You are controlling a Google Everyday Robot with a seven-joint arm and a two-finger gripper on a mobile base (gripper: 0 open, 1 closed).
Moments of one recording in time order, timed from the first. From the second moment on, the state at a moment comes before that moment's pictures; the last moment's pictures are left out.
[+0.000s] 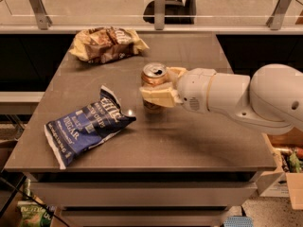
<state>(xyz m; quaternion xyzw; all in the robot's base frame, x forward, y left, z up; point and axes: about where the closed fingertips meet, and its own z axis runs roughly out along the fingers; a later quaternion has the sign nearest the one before) 0.524 -0.015 0.902 -0.41 0.68 0.27 0.55</state>
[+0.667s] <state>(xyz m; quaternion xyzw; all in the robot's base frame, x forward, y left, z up) 0.518 0.000 0.882 -0.39 0.68 0.28 0.55</state>
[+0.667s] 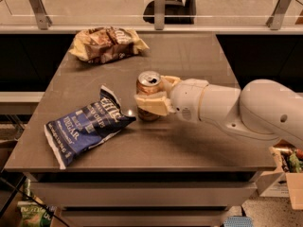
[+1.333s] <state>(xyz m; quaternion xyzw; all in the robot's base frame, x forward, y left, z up) 0.517 0.004 0.884 -0.40 0.68 0.28 0.55</state>
